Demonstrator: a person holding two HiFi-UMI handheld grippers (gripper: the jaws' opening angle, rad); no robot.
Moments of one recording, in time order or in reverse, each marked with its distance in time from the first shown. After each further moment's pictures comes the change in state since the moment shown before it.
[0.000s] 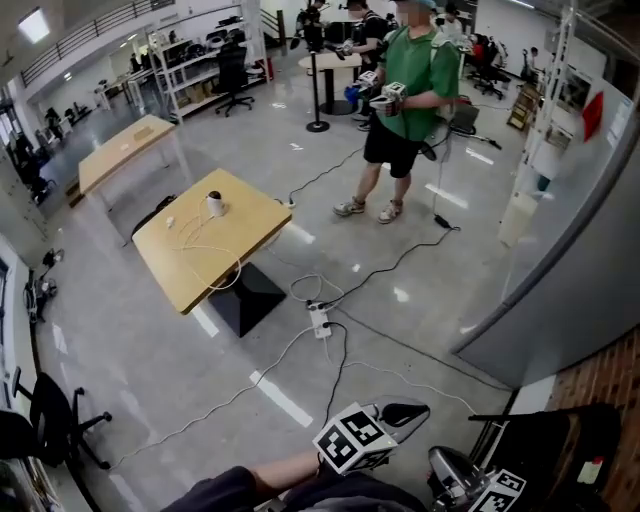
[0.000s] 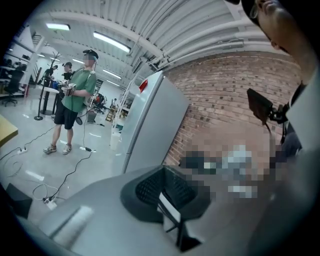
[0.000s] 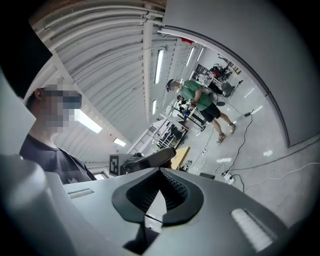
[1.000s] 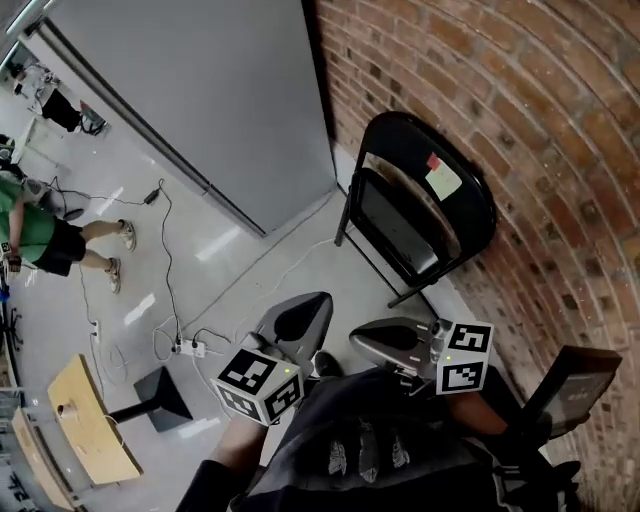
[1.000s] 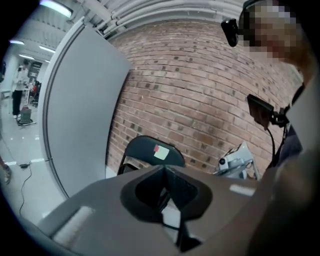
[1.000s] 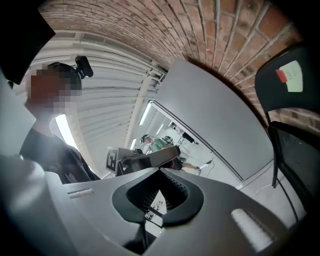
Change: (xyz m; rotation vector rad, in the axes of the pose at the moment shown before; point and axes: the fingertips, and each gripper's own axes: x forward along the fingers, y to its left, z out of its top) left arm 0.195 -0.303 -0.022 0.301 0.252 -0.501; right arm -0.304 0.005 0.012 -0.063 -0.520 -0.342
